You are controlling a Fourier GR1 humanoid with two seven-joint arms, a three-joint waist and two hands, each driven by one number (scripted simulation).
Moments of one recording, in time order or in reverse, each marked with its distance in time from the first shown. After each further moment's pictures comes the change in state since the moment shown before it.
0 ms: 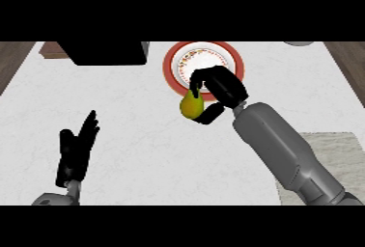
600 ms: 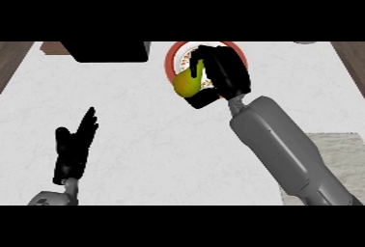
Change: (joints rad) left arm -0.008 -0.005 0.024 -0.024 -0.008 -0.028 0.007; right arm 0.006 0.002 -0.066 -0.322 0.151 -0.001 0.497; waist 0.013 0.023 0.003
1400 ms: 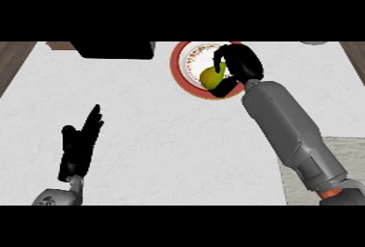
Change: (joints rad) left arm -0.017 -0.035 0.005 -0.007 -0.048 -0.026 0.010; right arm -0.140 0.007 -0.189 0.515 0.049 0.067 -0.203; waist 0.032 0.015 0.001
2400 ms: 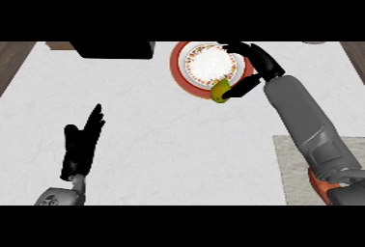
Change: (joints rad) left arm -0.006 -0.024 0.013 0.008 -0.018 -0.001 0.000; right arm -0.061 -0.044 -0.294 0.265 -0.277 0.284 -0.464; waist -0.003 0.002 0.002
